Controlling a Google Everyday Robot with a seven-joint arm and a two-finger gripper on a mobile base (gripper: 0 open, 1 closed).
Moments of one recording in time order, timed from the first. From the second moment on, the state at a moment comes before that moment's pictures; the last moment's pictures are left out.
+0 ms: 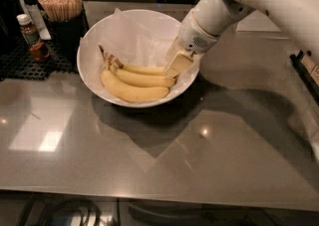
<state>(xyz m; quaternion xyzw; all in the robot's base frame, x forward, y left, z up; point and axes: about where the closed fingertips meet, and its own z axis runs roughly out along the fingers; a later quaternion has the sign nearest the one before) 0.604 -0.031 0.872 -0.66 0.71 0.12 0.24</state>
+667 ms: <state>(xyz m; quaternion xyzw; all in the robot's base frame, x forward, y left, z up) 0.604 -0.031 0.872 -0.66 0.71 0.12 0.24</state>
